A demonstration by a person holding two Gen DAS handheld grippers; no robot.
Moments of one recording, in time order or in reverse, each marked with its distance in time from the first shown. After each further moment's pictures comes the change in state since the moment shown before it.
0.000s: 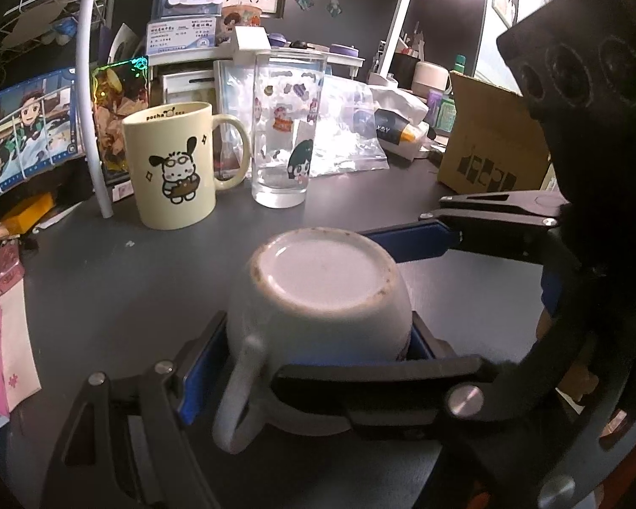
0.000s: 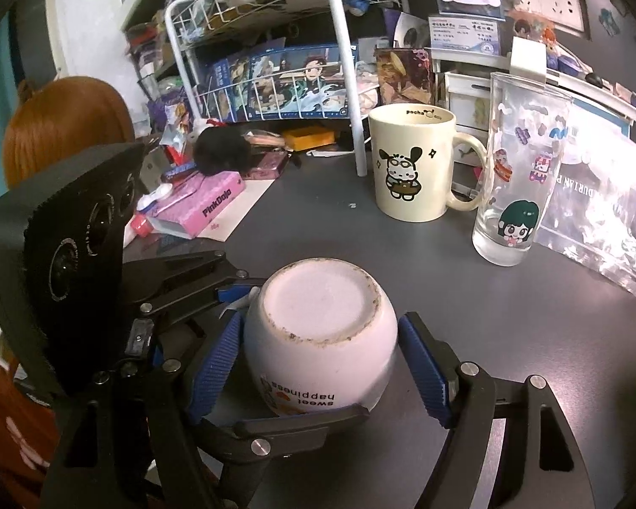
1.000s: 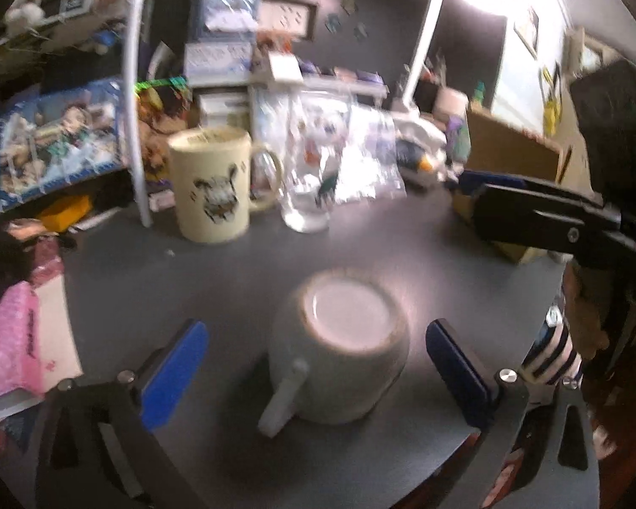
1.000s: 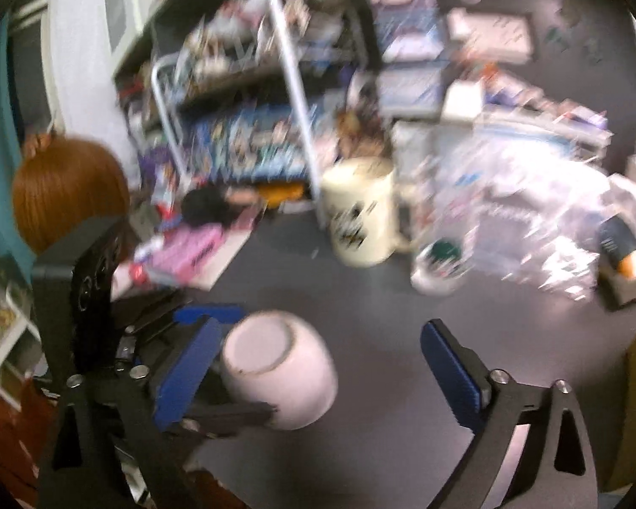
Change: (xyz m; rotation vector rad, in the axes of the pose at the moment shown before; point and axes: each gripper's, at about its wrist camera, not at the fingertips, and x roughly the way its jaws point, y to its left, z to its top) left arm -0.043 0.006 0.015 -0.075 -0.064 0.068; right arm -0.077 -0.034 -0.005 0.071 -0.226 -0.086
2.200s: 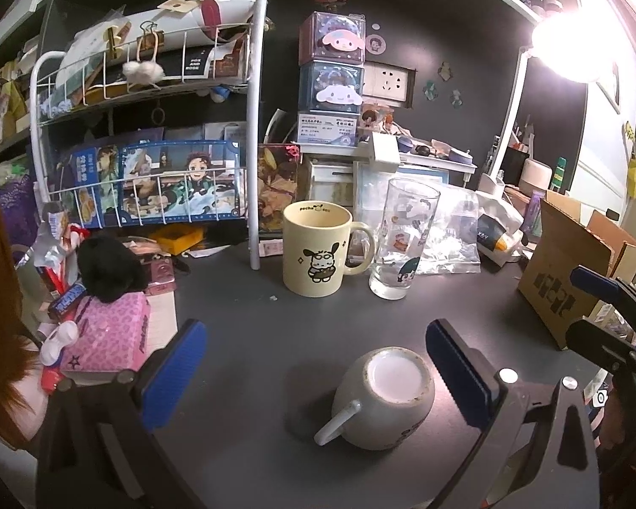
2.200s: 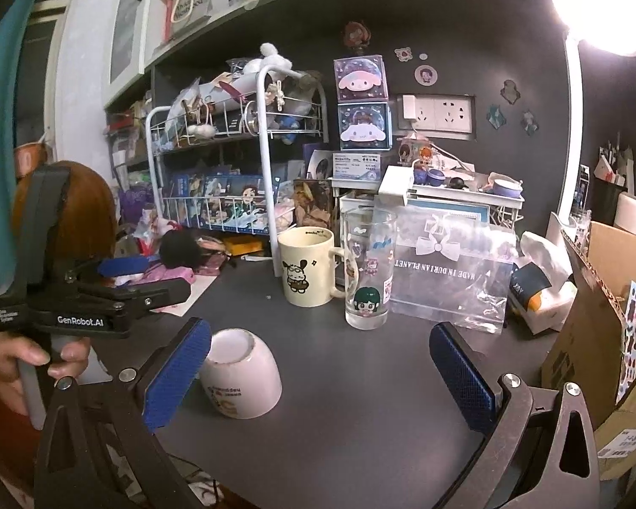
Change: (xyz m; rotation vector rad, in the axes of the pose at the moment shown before) left arm -0.055 -0.007 0.023 -0.143 -0.136 0.329; right arm -0.062 0.006 -0.020 -0.064 -0.146 -0.131
